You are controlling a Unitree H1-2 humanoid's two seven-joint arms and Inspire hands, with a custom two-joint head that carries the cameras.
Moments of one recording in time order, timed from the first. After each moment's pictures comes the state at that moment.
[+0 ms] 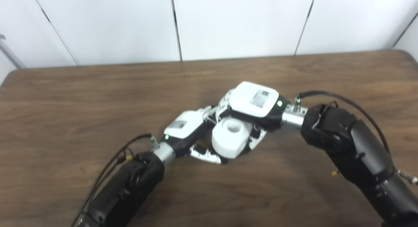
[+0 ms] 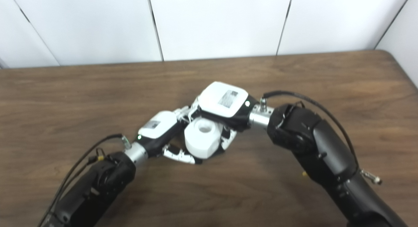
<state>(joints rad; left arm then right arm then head) -0.28 0.31 -0.55 0.00 0.68 -0.01 -0.22 -0.45 -0.42 0.38 -0.25 -0.81 -0.33 0.57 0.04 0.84</state>
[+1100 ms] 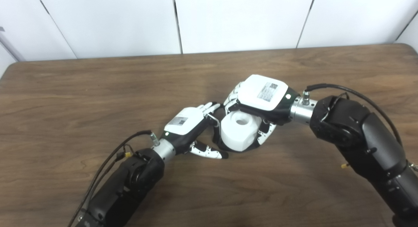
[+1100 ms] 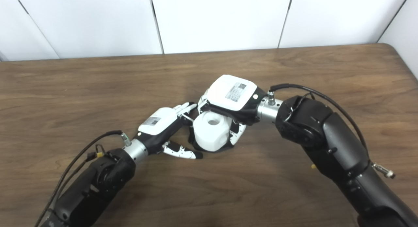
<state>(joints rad) -0.27 0.31 -0.55 -0.02 0.68 -0.02 -0.22 -0.44 -0.47 0.38 -0.30 -0.86 -0.27 0.61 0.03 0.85</state>
